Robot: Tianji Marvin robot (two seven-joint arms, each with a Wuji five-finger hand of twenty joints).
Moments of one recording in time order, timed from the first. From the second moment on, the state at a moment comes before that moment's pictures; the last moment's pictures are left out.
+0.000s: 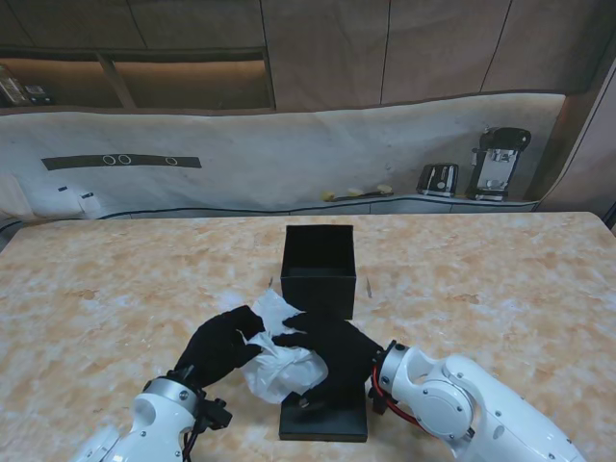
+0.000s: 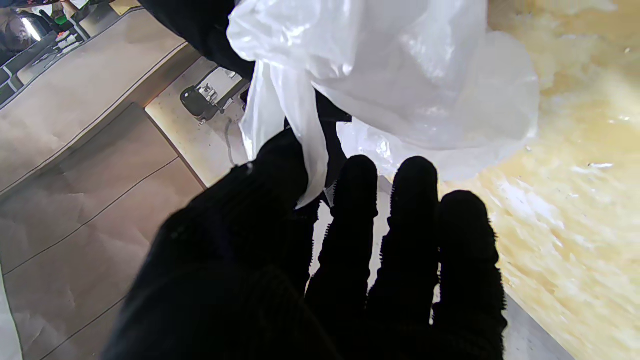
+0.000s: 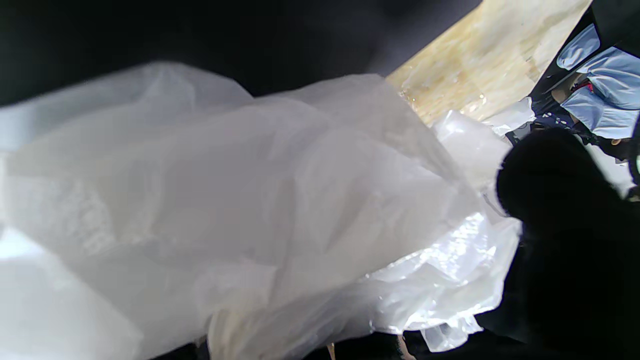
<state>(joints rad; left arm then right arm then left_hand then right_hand) 1.97 -1.14 -1.26 -2.07 0.46 0.20 0.12 -1.45 -1.04 0.91 -1.59 -0.69 -0.34 0.15 1.02 -0.50 0.57 -0.09 0.57 0.18 1.01 0.59 0.78 0.24 0.60 1.02 0.60 0.32 0.89 0.87 0.27 0.32 1.30 0.84 0.32 -0.66 0.70 0.00 0.25 -0.06 0.20 0.41 0.17 0.10 0.14 0.23 0.10 0.02 0.10 0.26 -0.08 0.16 0.29 0.62</state>
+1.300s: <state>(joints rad) 1.96 -1.14 -1.26 -2.05 0.44 0.22 0.09 -1.39 -1.15 0.87 -1.40 -0.63 -0.32 -0.26 1.02 -0.51 0.58 -0.11 0.58 0.18 0.99 0.56 0.73 0.24 0.60 0.97 0.55 0.32 0.86 0.87 0.20 0.33 1.26 0.83 0.82 -0.76 1.22 -0.19 0.79 -0.09 1.02 0.42 0.58 0.11 0.98 0.63 0.73 0.10 1.15 0.63 0.80 0.06 1.43 0.64</state>
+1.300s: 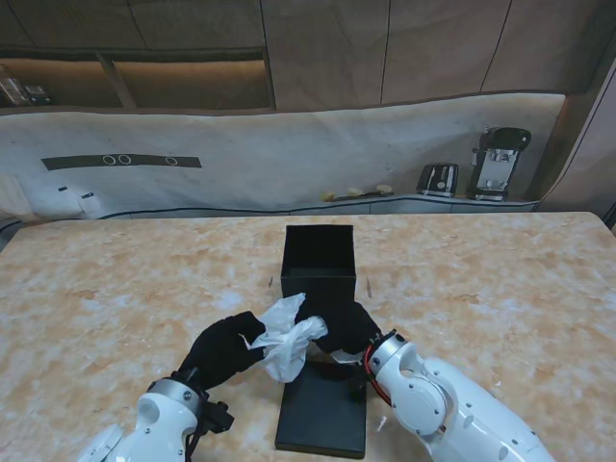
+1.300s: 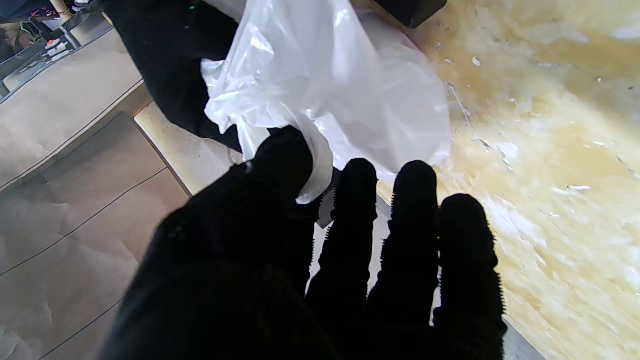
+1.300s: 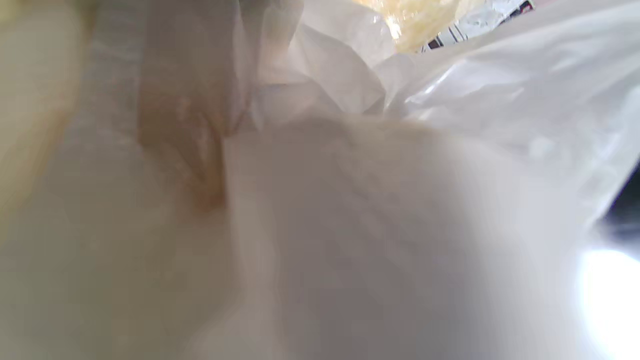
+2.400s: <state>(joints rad) 1.98 -1.12 -1.38 -2.07 0.37 0.02 -0.04 -1.44 -1.16 1.05 -1.68 -0.62 -0.31 -0.30 1.00 -0.25 0.15 -0.06 0.51 0.22 0.63 0.56 0.44 0.27 0.45 0.59 0.31 0.31 0.52 0.67 0.00 0.34 0.90 0.74 0.83 -0.82 1.27 -0.20 0.90 -0.09 1.03 0.48 0.70 0.12 1.00 0.70 0.81 0.11 1.17 0.64 0.89 0.07 1.48 0.66</state>
